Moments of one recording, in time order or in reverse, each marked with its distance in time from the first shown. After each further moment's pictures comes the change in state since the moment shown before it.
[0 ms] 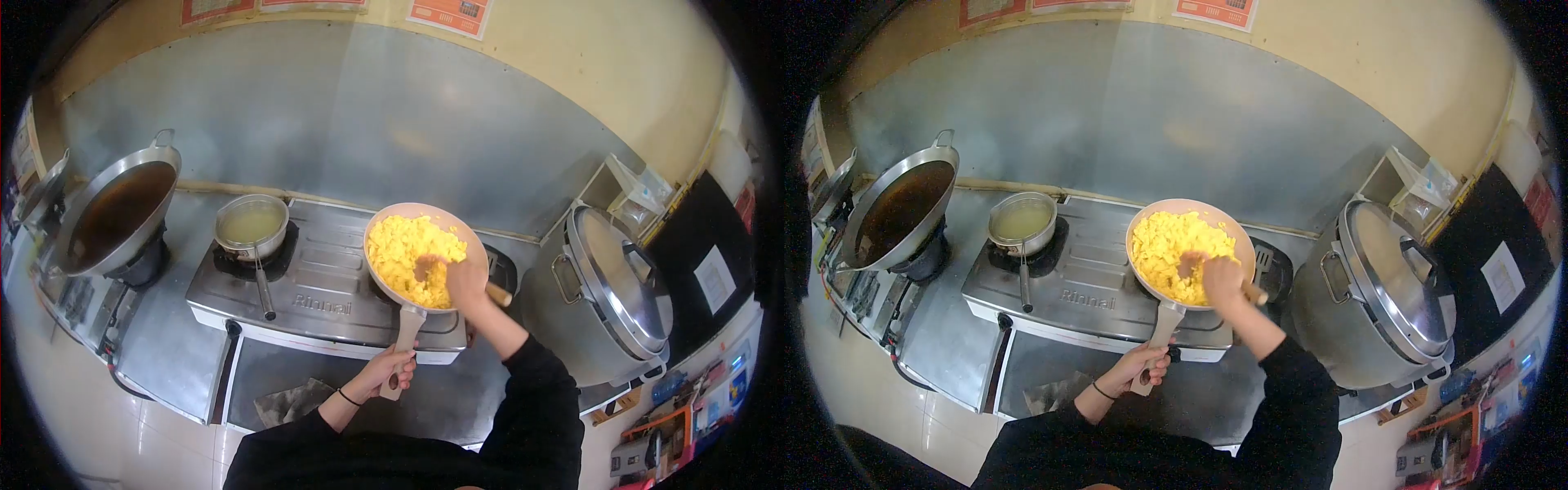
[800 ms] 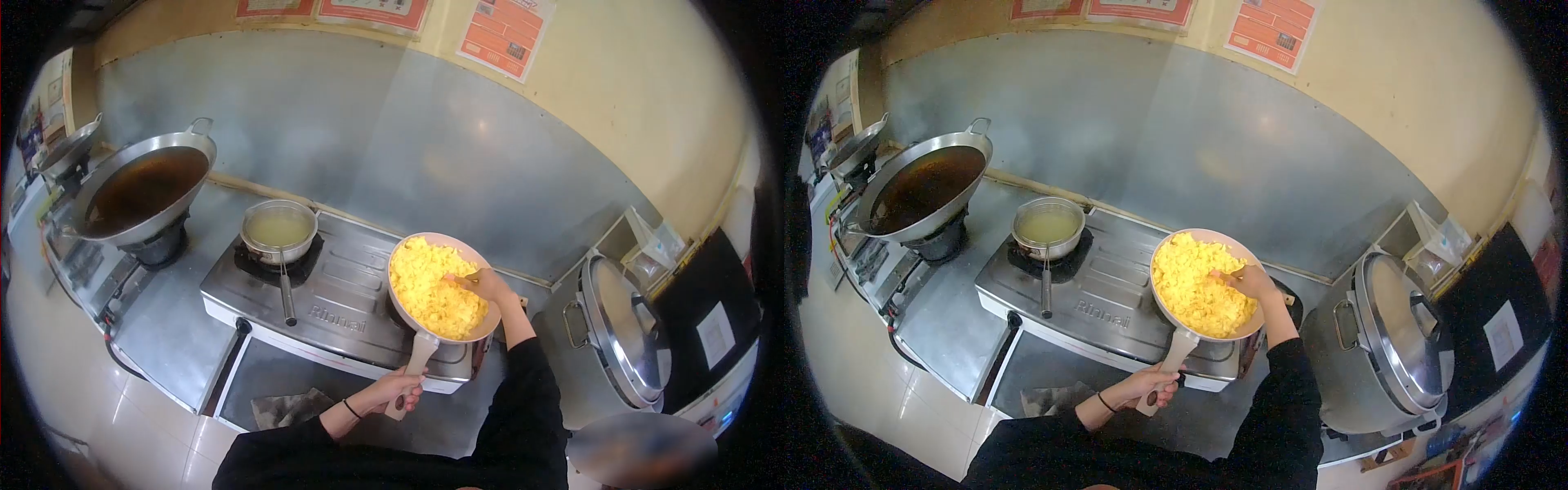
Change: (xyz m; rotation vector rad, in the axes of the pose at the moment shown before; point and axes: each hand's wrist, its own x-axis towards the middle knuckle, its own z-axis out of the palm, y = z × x) left_hand 0.000 0.003 -0.003 0.075 -0.015 -0.036; right_hand 0.081 0.052 0.021 0.757 -0.335 -0.174
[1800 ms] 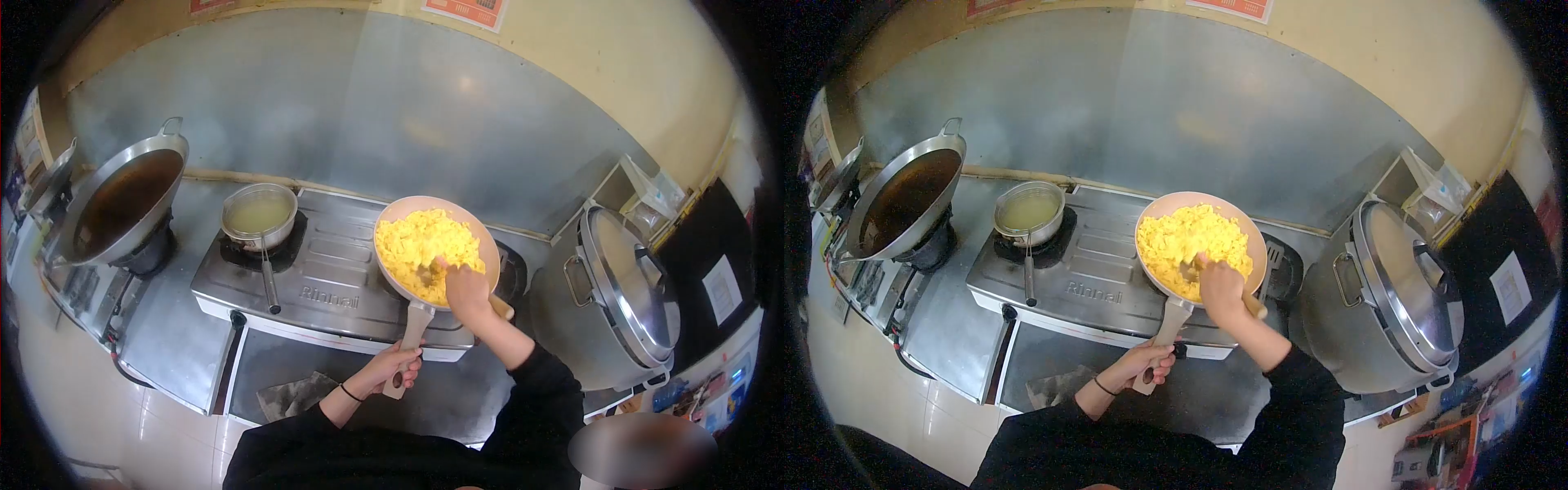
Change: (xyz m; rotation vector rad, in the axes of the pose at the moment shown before) left_hand 0.000 -0.001 0.000 -0.091 0.016 -0.022; right_hand -0.079 -0.077 0.054 -0.738 0.363 0.104
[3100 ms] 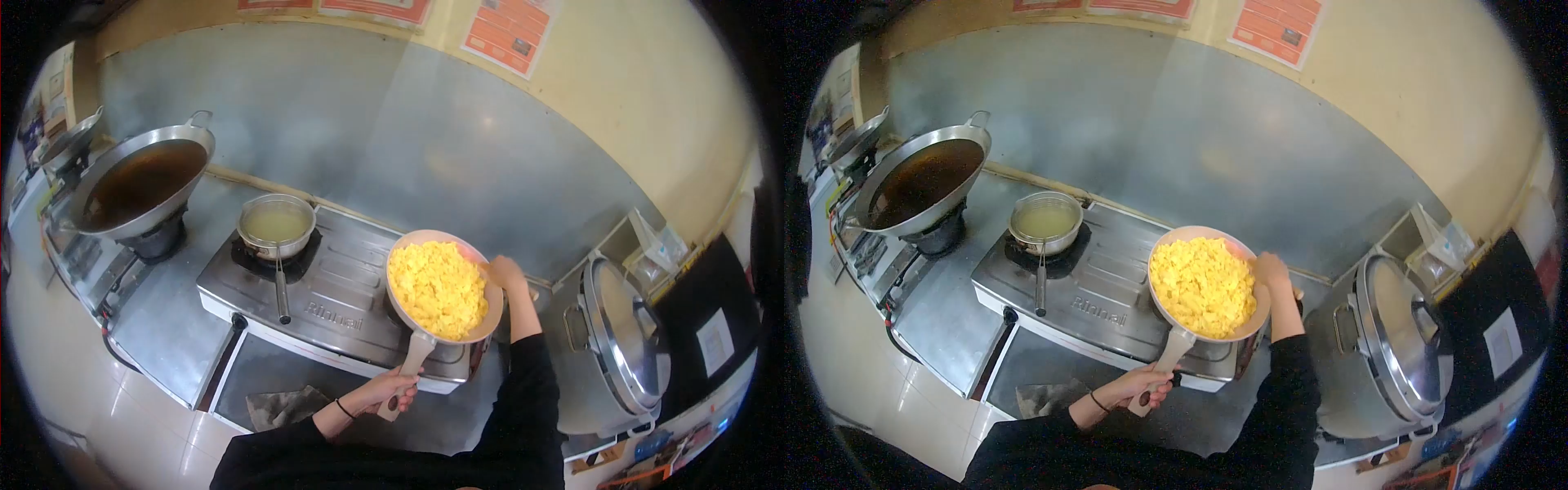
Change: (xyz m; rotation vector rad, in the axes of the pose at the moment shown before) left_hand 0.000 0.001 -0.003 0.070 -0.011 -0.006; right_hand 0.120 0.111 0.061 0.357 -0.245 0.069
